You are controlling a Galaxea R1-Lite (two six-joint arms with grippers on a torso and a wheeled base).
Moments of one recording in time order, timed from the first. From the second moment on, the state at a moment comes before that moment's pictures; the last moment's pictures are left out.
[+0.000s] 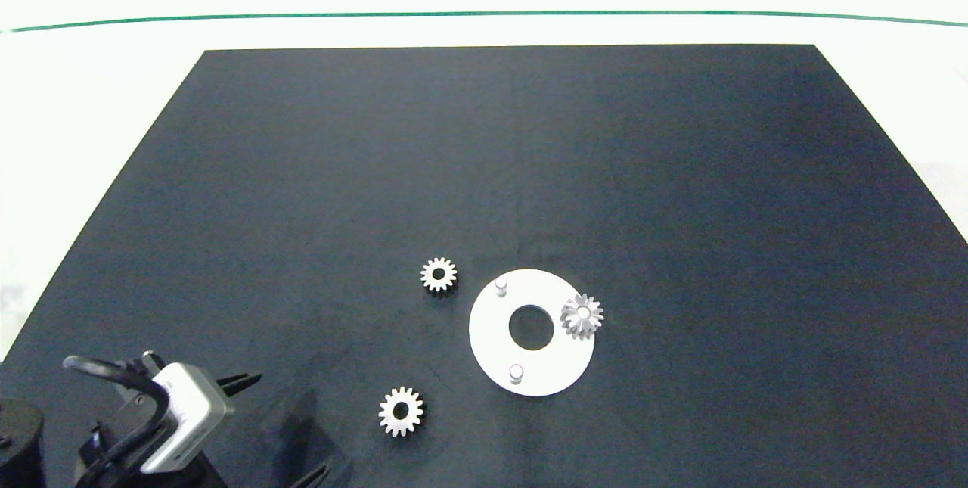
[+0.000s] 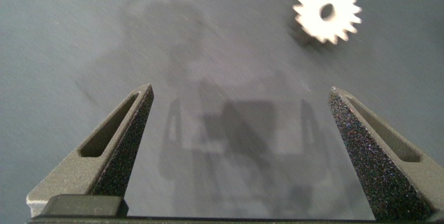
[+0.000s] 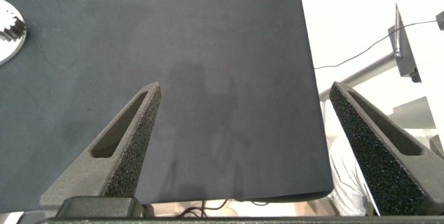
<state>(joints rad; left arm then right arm) -0.58 1.16 -0.14 -0.60 0.11 0.29 0.08 0.24 -0.82 0.65 -0.24 -0.17</state>
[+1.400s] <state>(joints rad) -0.87 1.58 -0.16 -0.97 0.31 0.23 0.08 0.24 -0.78 0.64 -0.23 -0.16</state>
